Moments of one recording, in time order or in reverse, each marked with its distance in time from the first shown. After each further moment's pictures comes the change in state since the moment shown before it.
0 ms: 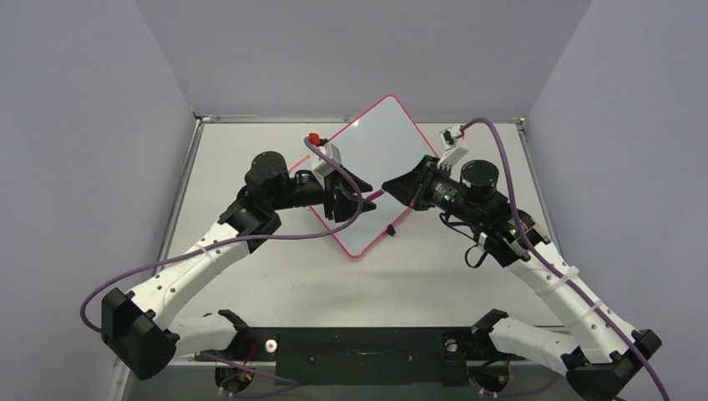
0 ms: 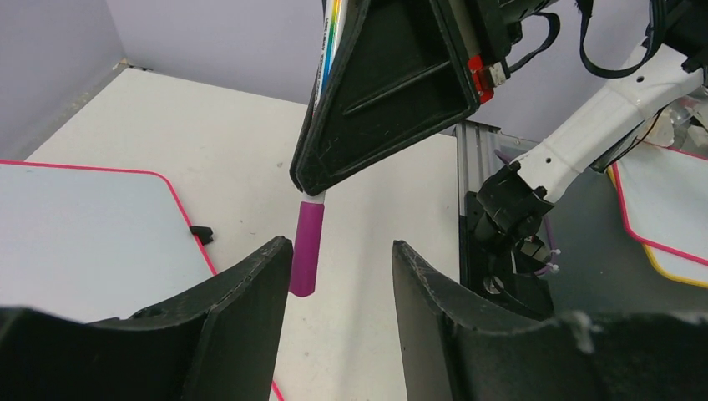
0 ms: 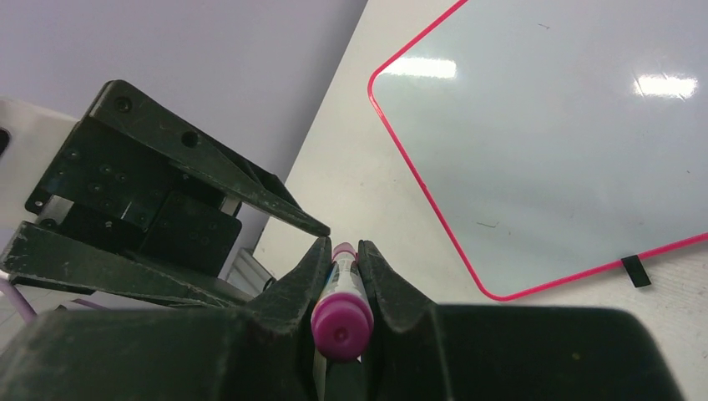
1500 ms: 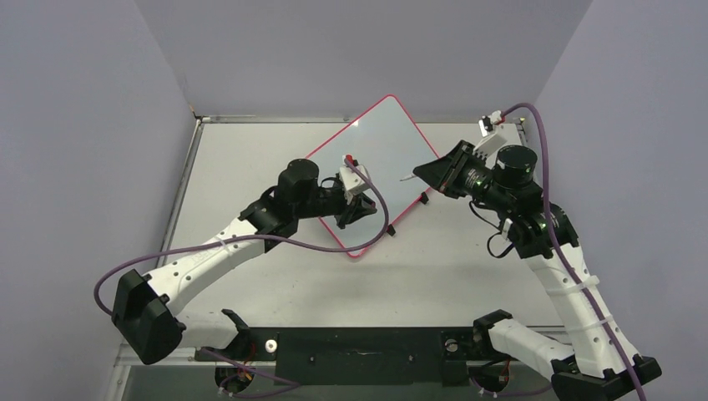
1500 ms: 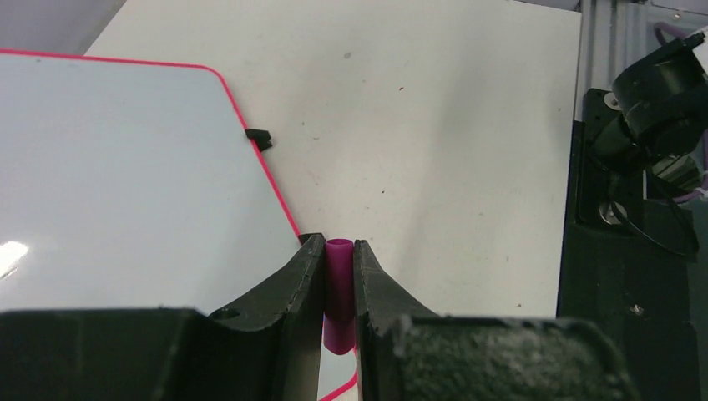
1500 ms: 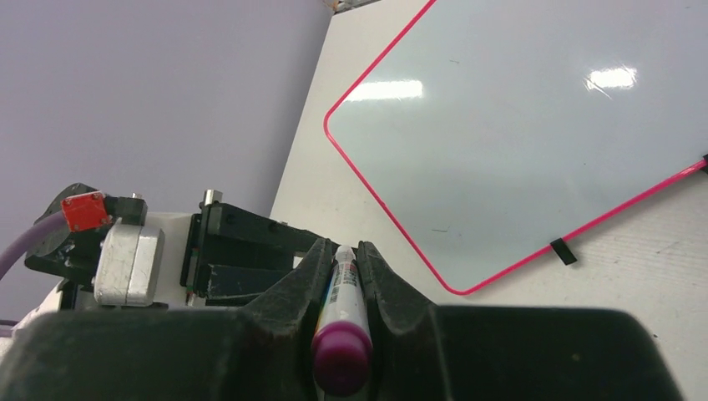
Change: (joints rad) left arm -0.104 0.118 0.026 -0.237 -0.214 0.352; right arm -0.240 -0.013 0.124 -0.177 -0.119 0.013
